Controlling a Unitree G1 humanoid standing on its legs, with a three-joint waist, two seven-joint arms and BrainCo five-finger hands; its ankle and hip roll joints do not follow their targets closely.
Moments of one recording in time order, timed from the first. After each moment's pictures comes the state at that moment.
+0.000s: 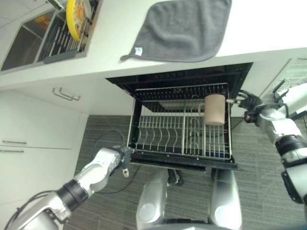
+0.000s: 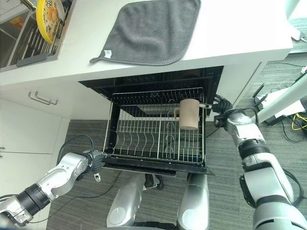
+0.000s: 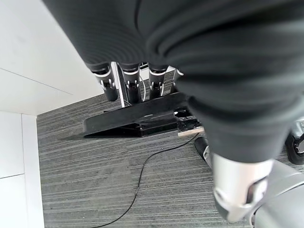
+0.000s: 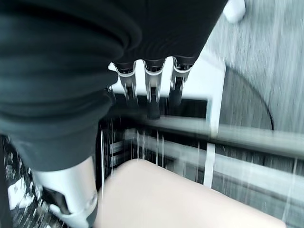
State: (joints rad) left arm -0.27 0.80 -0.68 0.00 0.81 0.35 -0.71; right arm -0.77 -0.75 0.26 0.78 0.47 0.26 0.03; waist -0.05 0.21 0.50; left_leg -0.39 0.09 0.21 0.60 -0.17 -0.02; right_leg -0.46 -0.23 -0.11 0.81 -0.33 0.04
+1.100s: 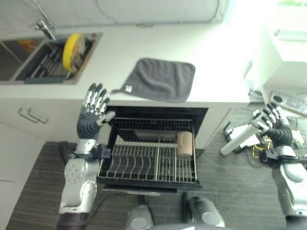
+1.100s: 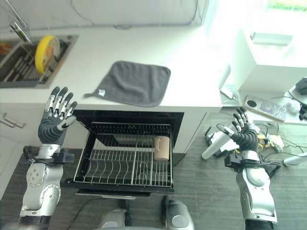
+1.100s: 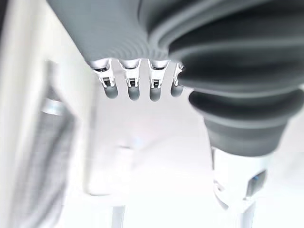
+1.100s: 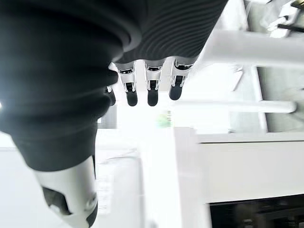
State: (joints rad) left arm 0.06 0.36 0.10 -0.23 -0.57 -0.27 -0.07; right arm 0.08 -0.44 -0.24 -0.14 0.37 -0.03 -0.06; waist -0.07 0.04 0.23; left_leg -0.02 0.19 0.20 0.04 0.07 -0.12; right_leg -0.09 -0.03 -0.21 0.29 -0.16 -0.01
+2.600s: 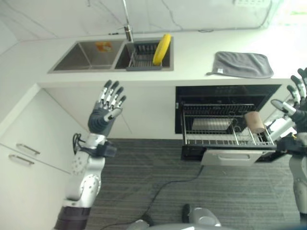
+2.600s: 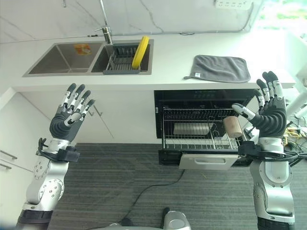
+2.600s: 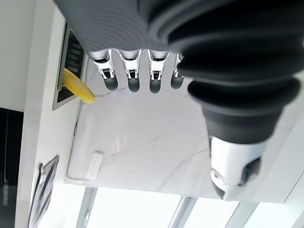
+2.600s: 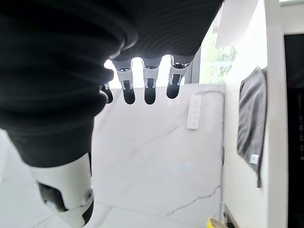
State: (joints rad) left arm 0.04 0.40 0.04 -0.26 -0.77 -0.16 -0.16; right arm 0.07 -0.53 -0.33 -0.35 0.41 -0.12 -0.07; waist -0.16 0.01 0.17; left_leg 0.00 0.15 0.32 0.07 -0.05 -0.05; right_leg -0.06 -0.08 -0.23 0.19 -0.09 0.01
